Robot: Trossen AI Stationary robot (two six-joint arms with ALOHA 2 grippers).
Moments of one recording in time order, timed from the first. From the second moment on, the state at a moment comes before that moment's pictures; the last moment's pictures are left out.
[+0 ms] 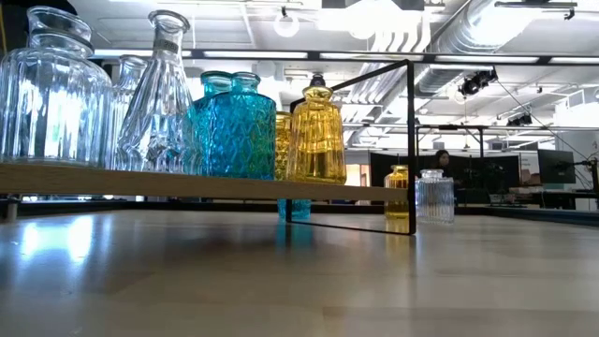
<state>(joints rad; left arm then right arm) -0.45 0.29 0.85 -1.09 -0.38 -0.65 0.48 2.27 2.36 -1.00 0.58 1.64</state>
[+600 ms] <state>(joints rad) -0.45 0.29 0.85 -1.08 -0.35 -0.65 0.37 2.03 2.31 -1.57 0.58 1.44</state>
